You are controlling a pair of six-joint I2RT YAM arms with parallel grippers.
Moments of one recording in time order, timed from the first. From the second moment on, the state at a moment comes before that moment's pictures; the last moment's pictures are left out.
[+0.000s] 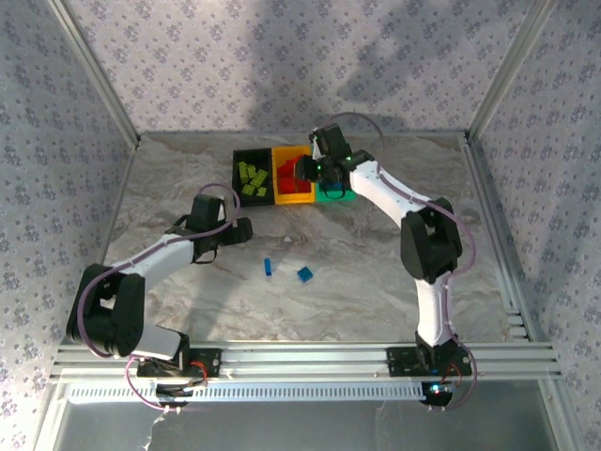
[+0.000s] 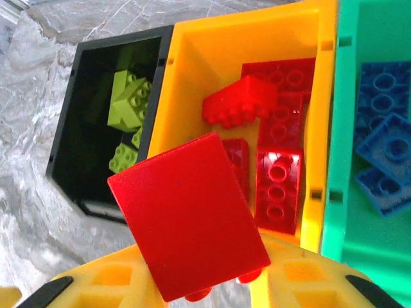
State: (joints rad) left arm -0.31 1.41 0.72 -0.20 0.00 -0.41; right arm 0.51 2.08 1.79 -0.48 -0.17 0.47
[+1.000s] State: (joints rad) left arm -0.31 1.41 0.72 -0.19 0.03 -0.42; right arm 0.58 2.01 1.64 -0.54 -0.21 0.48
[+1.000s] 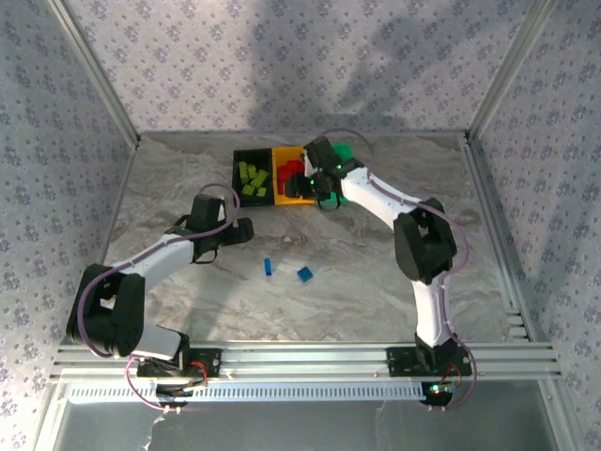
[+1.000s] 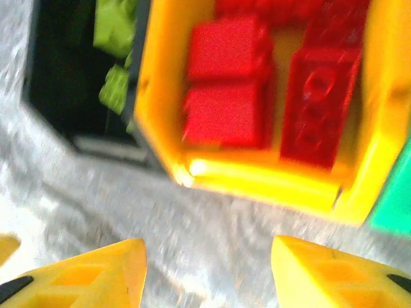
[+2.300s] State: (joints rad) left arm -0.44 1.36 0.64 -0.19 0.11 -0.52; right arm 0.54 1.19 0.66 -0.42 0.32 0.31
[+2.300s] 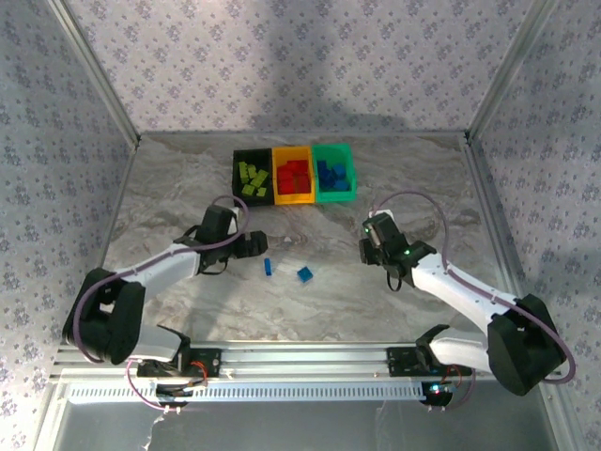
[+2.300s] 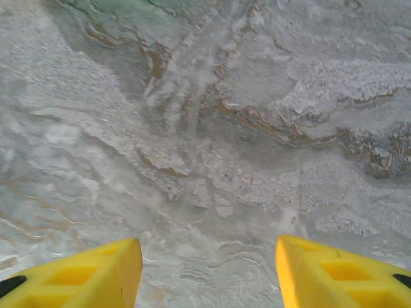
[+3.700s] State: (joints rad) left arm -0.74 1.49 0.74 -0.47 -0.03 -0.77; right arm 0.48 1.12 0.55 -0.29 0.24 0.30
